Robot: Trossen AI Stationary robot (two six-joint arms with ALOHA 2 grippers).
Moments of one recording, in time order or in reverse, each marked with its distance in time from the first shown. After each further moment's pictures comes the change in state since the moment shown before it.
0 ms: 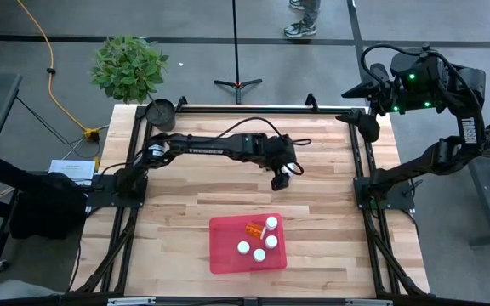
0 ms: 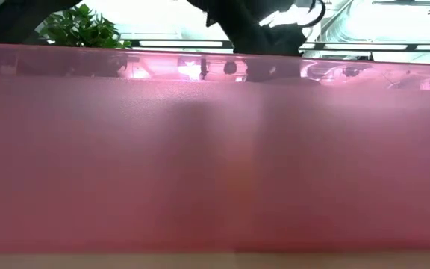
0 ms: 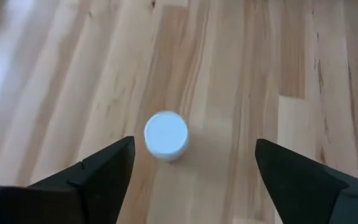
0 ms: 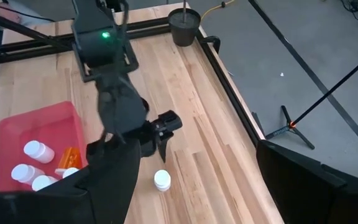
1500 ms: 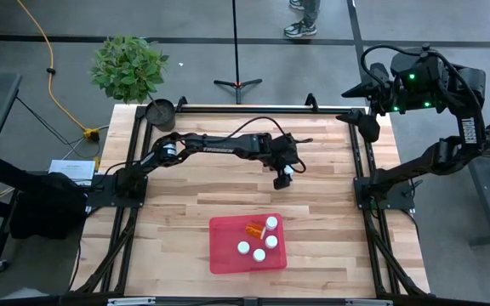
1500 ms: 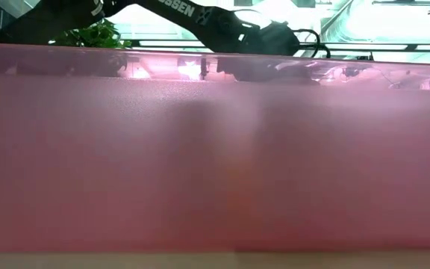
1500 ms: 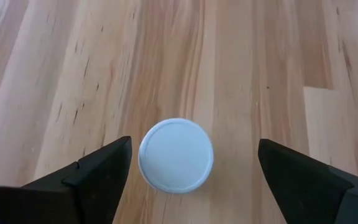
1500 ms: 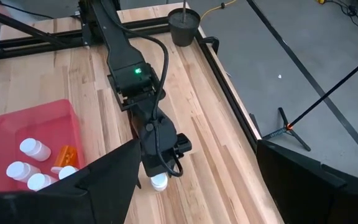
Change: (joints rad) left arm 0.064 0.144 0.001 0.131 0.177 0.064; right arm 0.000 0.000 0.000 0.000 0.005 -0.018
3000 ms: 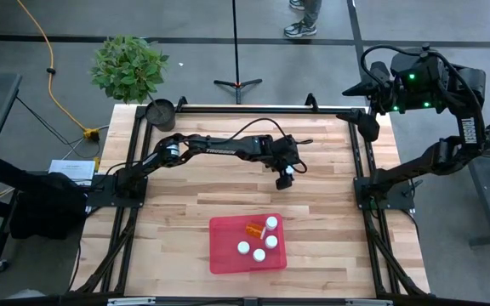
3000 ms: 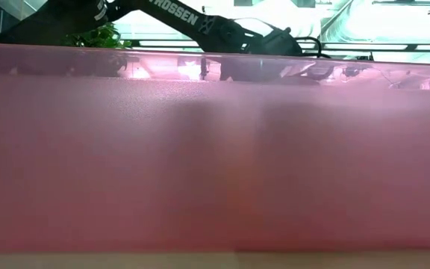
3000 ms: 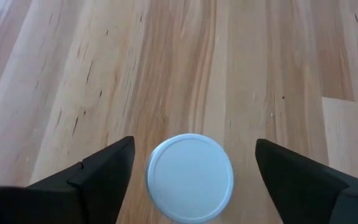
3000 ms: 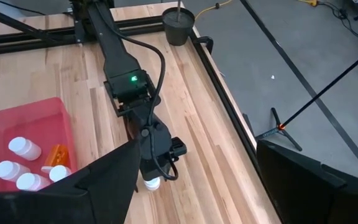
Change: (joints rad) left arm 0.001 0.037 0.000 0.064 -0.016 -0.019; right arm 0.000 0.000 0.000 0.000 0.026 -0.018
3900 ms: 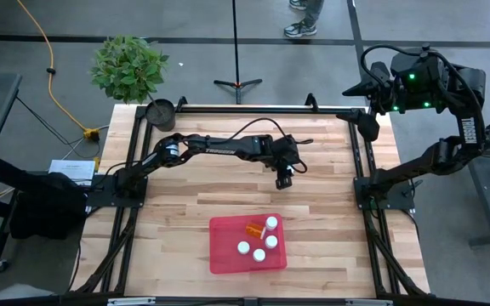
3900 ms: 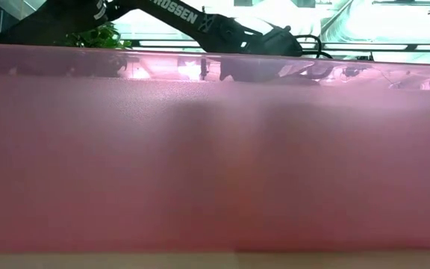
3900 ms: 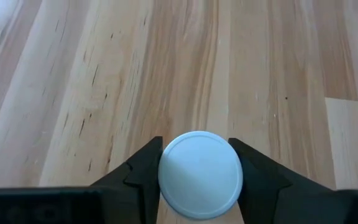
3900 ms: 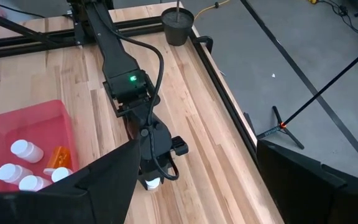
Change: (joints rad) left arm 0.000 -0.004 0.001 -0.002 -0.021 0.015; right arm 0.000 0.000 0.000 0.000 0.000 0.018
